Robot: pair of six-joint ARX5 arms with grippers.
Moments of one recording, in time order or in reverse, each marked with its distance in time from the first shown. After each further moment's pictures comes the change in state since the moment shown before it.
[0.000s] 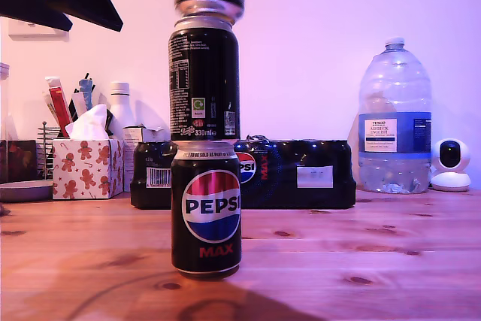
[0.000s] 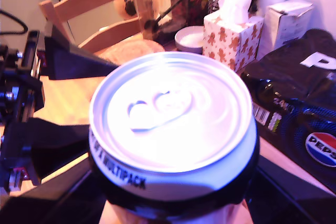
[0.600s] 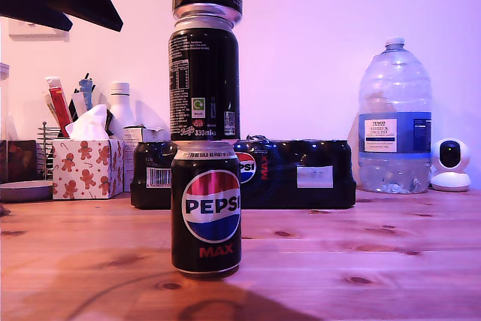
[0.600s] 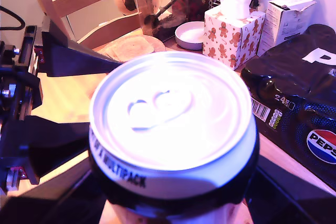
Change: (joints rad) left arm 0.000 0.000 0.000 0.000 0.000 0.000; right arm 0.006 0.013 0.013 -0.014 0.003 0.000
